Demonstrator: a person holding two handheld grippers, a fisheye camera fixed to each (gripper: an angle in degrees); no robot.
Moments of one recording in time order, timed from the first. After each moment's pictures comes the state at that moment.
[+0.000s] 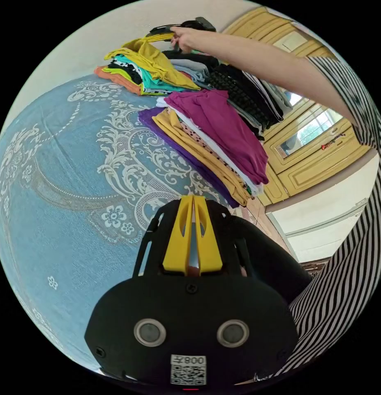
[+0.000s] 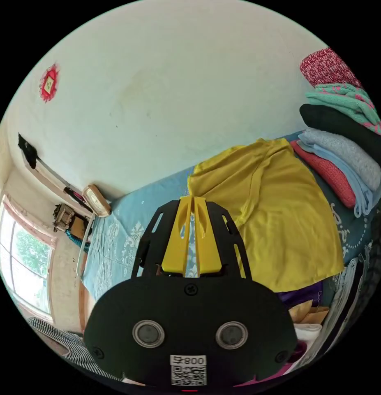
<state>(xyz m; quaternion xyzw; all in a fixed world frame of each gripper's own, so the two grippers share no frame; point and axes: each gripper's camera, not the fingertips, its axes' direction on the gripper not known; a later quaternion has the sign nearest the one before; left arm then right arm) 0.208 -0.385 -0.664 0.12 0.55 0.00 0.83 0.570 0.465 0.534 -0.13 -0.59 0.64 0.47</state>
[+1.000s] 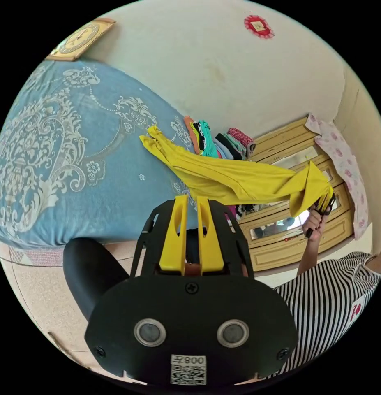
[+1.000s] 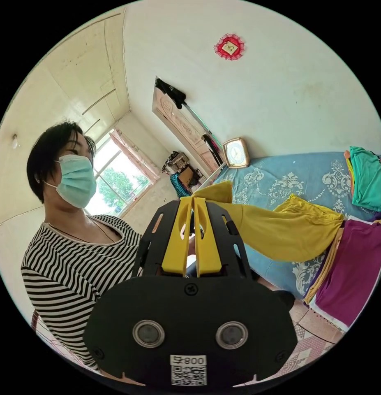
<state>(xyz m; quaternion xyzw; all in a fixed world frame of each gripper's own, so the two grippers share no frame) -0.158 -0.089 -0.733 0.16 0.62 -0.35 0.69 0.653 0.523 -0.051 0.18 -0.77 0.50 0.35</state>
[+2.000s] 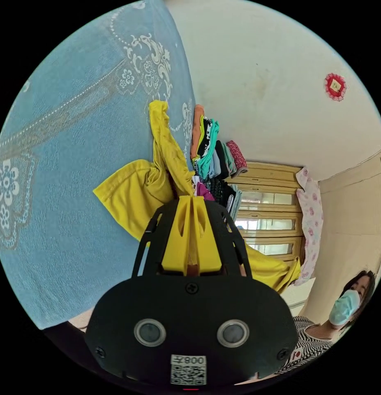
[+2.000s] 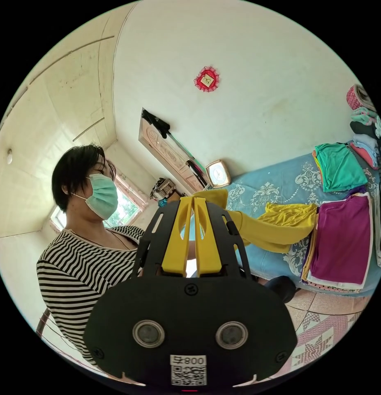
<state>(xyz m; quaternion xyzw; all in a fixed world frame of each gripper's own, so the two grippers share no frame) -0.313 -0.064 -0.781 0.08 0.76 -0.40 0.51 0.611 0.640 -0.212 0.16 -0.70 0.61 0.34</state>
